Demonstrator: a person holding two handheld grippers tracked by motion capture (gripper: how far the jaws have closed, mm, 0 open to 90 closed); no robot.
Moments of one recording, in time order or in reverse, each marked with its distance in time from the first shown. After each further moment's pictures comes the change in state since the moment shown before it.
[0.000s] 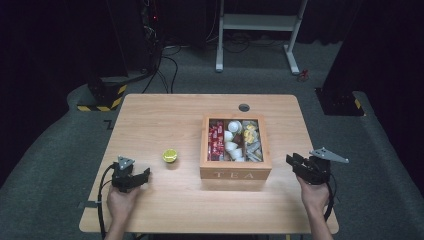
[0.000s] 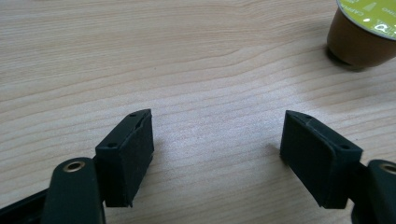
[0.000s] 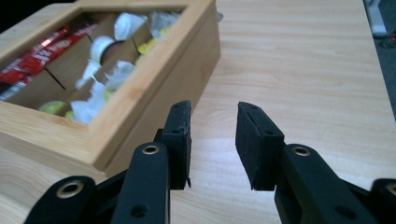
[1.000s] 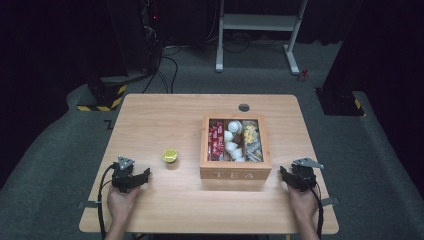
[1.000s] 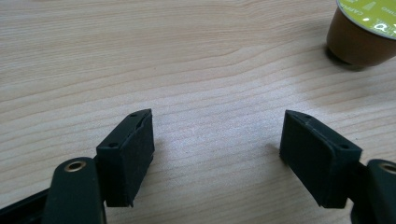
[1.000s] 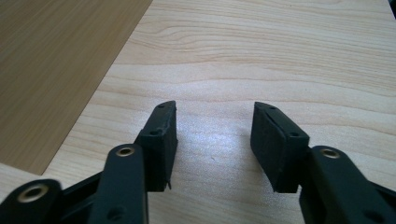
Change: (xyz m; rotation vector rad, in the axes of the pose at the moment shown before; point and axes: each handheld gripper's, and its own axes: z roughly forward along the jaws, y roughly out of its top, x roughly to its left) left arm 0.000 0.000 0.000 -0.002 0.000 -0.002; right arm -0.003 -0.049 0.052 0.157 -0.199 -0.067
